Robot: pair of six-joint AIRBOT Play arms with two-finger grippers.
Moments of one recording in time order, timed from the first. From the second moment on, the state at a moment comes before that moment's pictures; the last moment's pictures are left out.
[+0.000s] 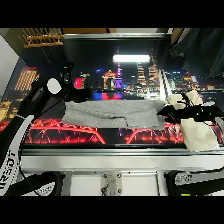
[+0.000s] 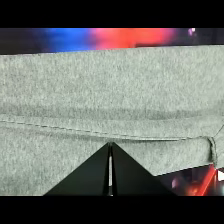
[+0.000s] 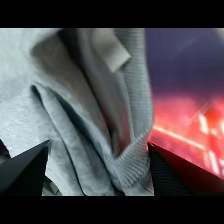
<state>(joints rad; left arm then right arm) -0.29 -1.32 1.23 1.29 -1.02 -1.76 -0.43 -1.62 0.95 -0.71 1.21 1.04</state>
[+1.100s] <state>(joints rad) -0.47 -1.73 1.50 1.18 -0.99 -1.77 -0.30 -1.44 1.26 -0.95 1.46 1.29</state>
